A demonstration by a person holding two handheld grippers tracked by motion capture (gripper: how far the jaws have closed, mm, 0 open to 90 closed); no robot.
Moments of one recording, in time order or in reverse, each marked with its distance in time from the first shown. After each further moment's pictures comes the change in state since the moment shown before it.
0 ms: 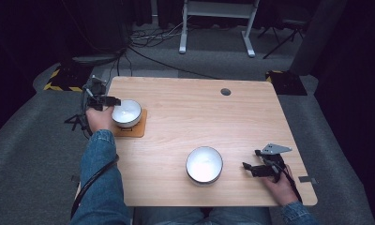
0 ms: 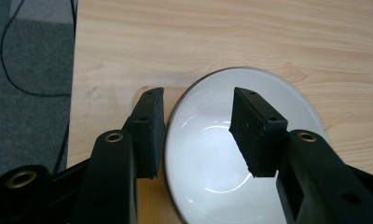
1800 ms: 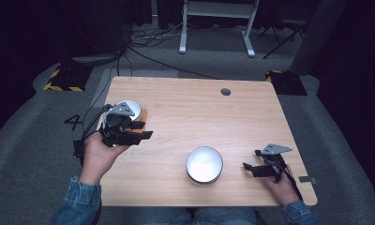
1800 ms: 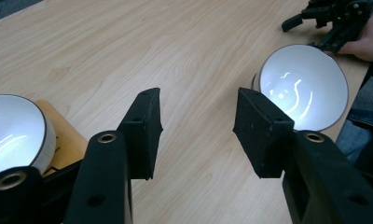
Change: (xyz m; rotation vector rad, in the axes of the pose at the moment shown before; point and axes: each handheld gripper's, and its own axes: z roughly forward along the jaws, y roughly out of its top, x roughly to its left) left arm -0.134 -0.106 -0.136 -0.067 -0.393 0.682; right arm -0.002 -0.001 -0.001 0.002 0.015 -0.008
